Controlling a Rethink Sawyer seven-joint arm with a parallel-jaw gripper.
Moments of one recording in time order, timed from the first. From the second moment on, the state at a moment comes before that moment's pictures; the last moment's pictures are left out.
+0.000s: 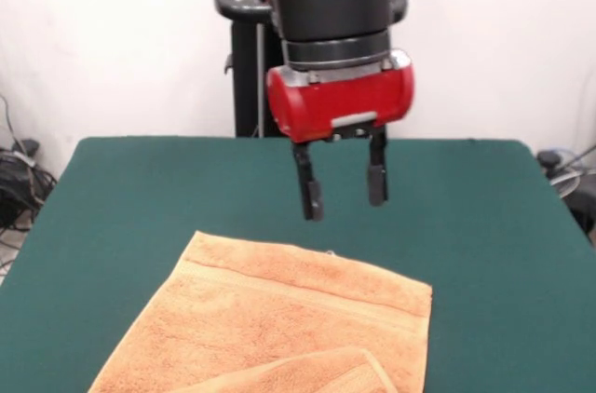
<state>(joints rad) -0.63 -0.76 0.62 1.57 -0.38 0.68 1.43</state>
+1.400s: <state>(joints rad) -0.71 -0.71 0.56 1.54 -0.35 0.66 1.43</state>
